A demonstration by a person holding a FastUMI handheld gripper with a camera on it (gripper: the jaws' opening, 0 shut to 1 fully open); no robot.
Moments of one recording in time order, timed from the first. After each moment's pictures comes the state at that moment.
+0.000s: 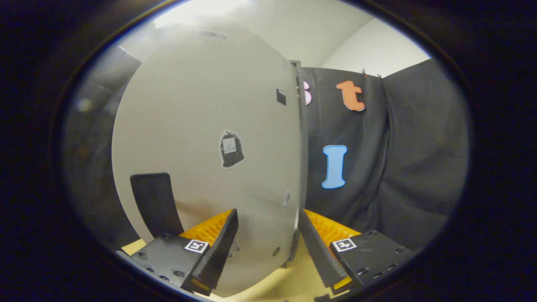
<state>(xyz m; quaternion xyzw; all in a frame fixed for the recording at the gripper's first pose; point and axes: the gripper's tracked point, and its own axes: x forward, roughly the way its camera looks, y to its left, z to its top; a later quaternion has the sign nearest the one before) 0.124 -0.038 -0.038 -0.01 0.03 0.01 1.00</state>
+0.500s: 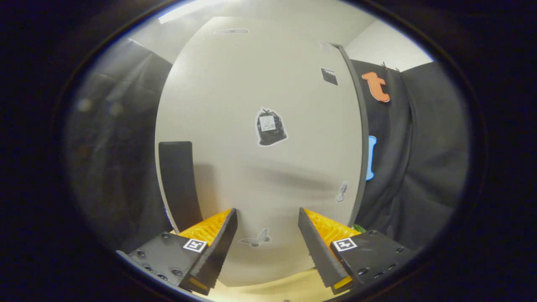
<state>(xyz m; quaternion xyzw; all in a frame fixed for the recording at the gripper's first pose) 0.187 0.070 -0.066 0.01 0.05 0.03 1.00</state>
